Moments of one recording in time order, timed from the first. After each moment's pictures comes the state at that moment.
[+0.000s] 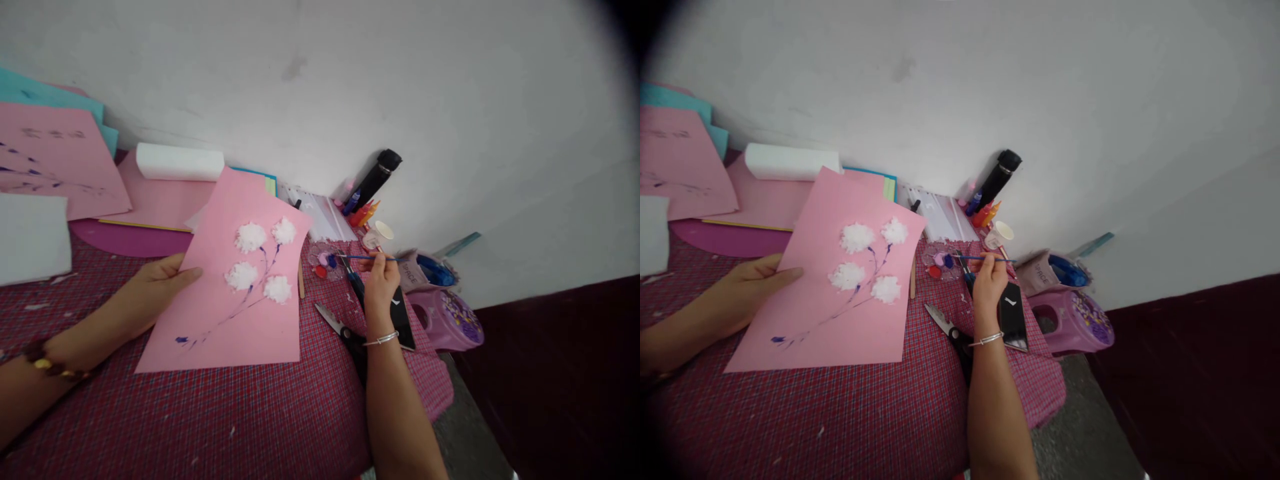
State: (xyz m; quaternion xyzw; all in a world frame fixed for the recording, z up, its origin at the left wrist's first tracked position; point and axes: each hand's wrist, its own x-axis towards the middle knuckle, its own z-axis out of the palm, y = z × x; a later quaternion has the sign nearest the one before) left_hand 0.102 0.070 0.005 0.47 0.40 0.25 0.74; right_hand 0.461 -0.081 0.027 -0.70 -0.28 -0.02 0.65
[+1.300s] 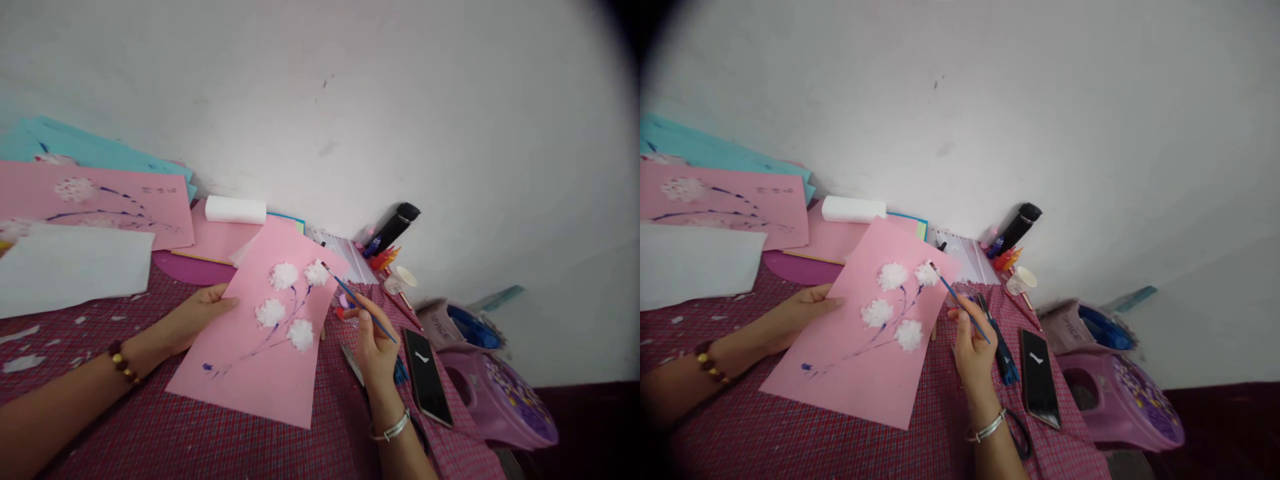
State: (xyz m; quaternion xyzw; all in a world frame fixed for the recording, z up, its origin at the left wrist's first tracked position) left_hand 0.102 0.069 0.013 0.43 0.33 0.24 0.80; right_hand 0.372 -0.084 0.040 -0.61 -0.51 0.02 0.61
